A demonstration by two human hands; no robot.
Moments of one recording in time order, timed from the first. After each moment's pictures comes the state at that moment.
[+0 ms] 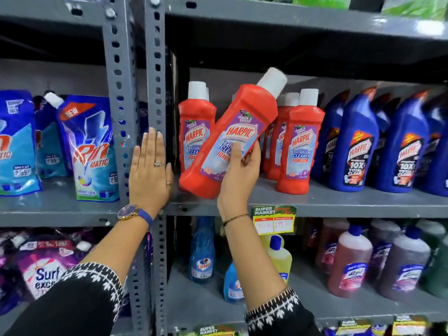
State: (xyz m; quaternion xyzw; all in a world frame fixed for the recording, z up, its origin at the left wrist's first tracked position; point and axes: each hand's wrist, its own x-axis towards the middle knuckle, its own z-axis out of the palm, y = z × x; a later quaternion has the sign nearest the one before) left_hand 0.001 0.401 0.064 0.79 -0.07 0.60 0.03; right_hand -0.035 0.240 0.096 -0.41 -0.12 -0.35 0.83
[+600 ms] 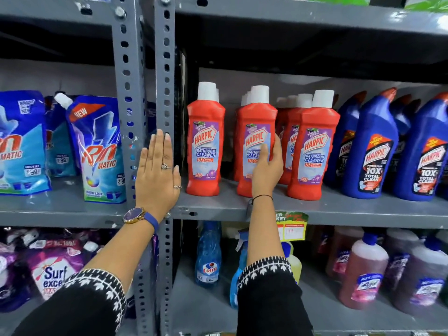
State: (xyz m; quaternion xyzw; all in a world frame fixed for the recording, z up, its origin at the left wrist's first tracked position) left_hand 0.004 0.402 0.062 0.80 -0.06 0.60 0.03; right_hand 0.056 0.188 0.091 -0.60 -0.03 -0.47 0.65
